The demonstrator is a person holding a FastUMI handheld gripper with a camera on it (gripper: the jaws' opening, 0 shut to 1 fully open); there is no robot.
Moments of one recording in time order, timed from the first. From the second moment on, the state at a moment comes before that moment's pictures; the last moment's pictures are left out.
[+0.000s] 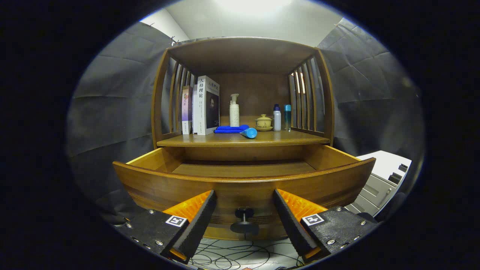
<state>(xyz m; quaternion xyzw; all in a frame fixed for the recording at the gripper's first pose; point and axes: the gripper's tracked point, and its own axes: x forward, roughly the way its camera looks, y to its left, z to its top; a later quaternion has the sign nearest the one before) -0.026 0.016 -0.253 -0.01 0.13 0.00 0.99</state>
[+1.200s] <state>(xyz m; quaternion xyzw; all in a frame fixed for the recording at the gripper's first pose) 0.089 0.021 -0.262 -0.01 0.12 0.01 0.99</state>
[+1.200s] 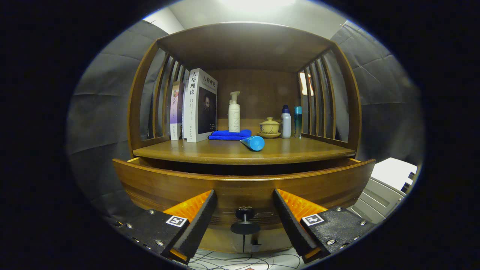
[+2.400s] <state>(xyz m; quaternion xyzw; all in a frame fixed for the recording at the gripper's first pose) 0.112 -0.045 -0.175 -0.13 0.10 0.02 0.99</state>
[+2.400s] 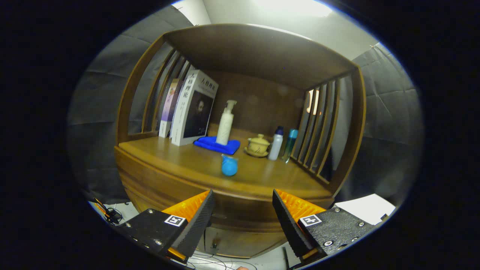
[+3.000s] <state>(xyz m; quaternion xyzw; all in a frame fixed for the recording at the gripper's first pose) 0.041 -0.023 -0.015 0.01 0.07 0.08 0.99</state>
